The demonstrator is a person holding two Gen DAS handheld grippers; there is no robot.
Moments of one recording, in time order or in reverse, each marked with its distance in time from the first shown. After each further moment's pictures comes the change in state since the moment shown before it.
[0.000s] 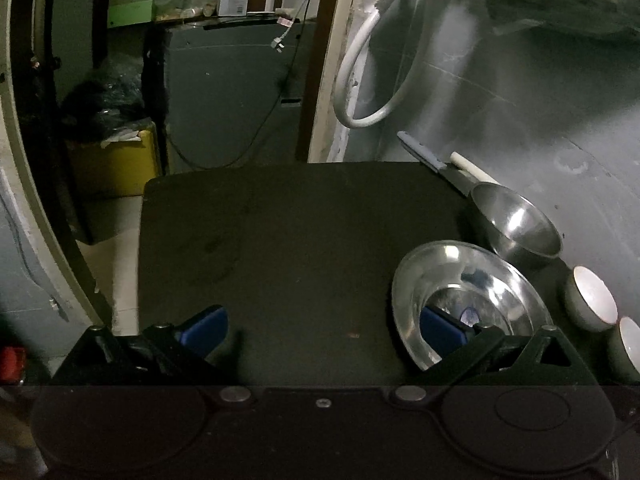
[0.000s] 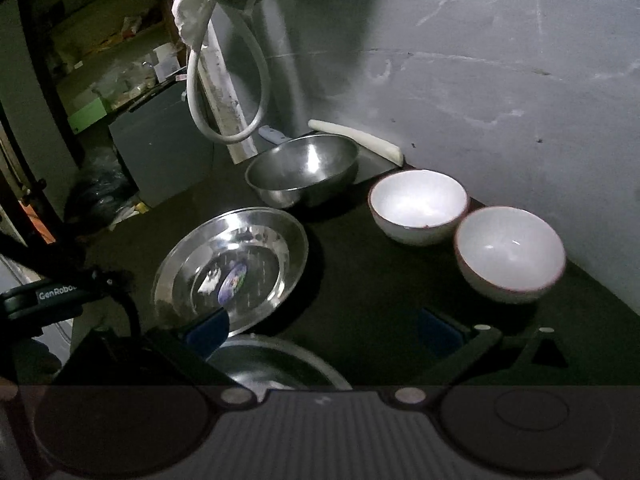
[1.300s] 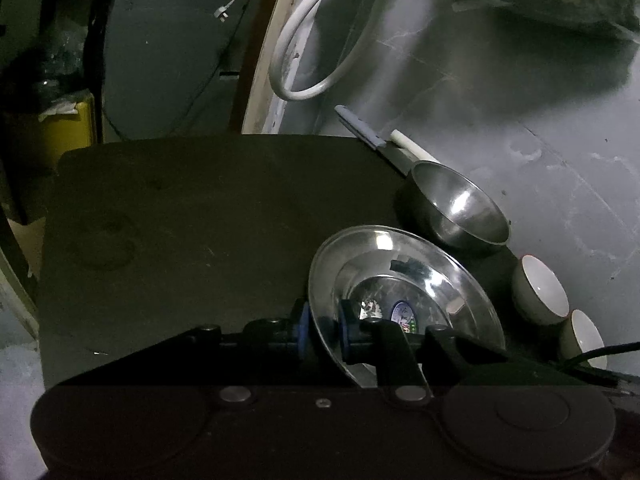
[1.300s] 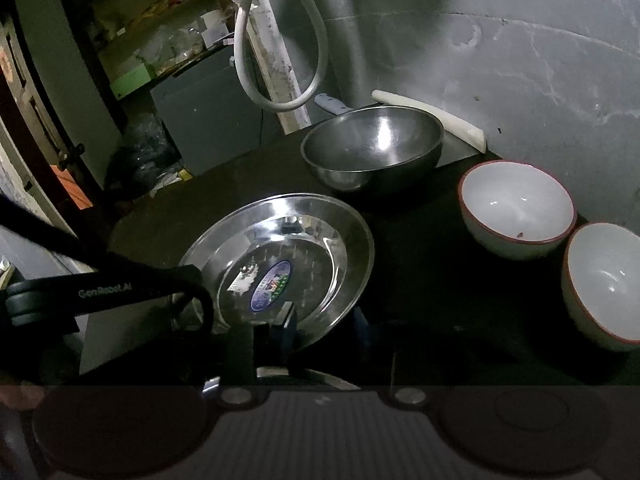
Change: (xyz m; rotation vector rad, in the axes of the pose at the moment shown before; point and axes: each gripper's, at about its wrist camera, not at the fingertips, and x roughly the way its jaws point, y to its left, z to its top) left arm 0.025 -0.013 -0.003 -0.009 0.068 -0.207; right arm 0.049 0.022 0.011 -0.082 0.081 0.138
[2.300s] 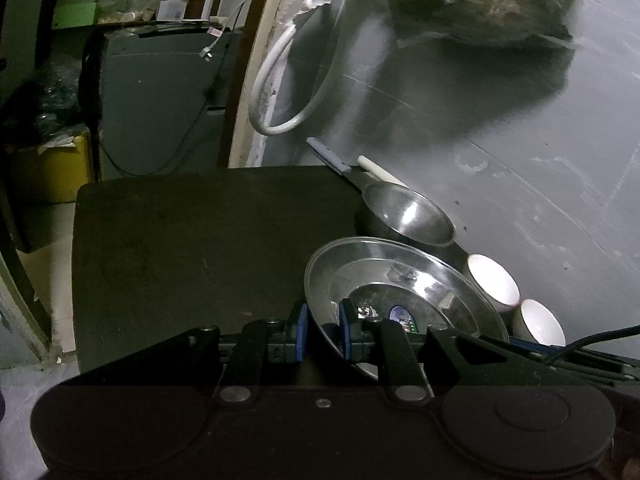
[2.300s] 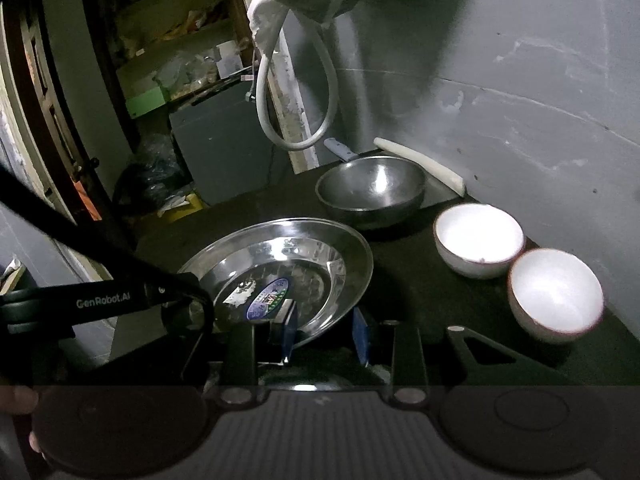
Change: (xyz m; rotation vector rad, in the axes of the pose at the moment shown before) left arm -0.065 -0.030 -0.017 0.051 -0.080 -0.019; right arm -0.071 0.009 -0.015 -0.046 -0.109 -0.010
